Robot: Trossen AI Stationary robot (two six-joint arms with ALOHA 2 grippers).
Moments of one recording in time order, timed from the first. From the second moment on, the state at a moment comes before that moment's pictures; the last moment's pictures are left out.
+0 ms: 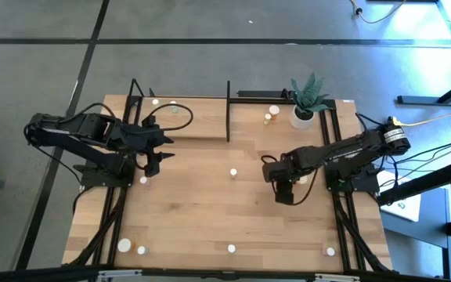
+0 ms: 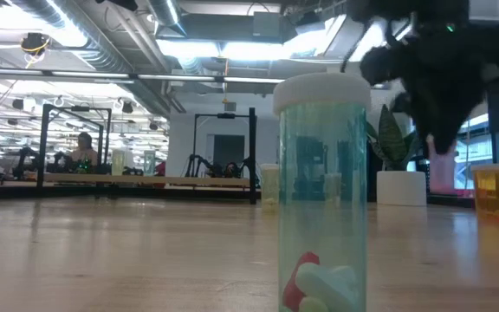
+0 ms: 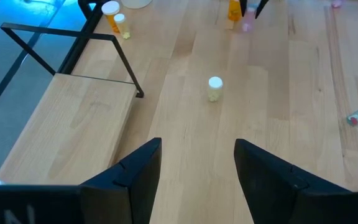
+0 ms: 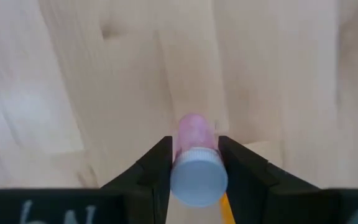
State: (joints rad) left arm -0.18 0.97 1.23 -1.04 -0.33 -0.26; right arm 0.18 1.49 1.02 -0.96 -0.03 0.39
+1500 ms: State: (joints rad) left arm -0.18 0.97 1.23 -1.04 -0.33 -0.25; right arm -0.09 2.24 2.15 -1.24 -0.05 -0.06
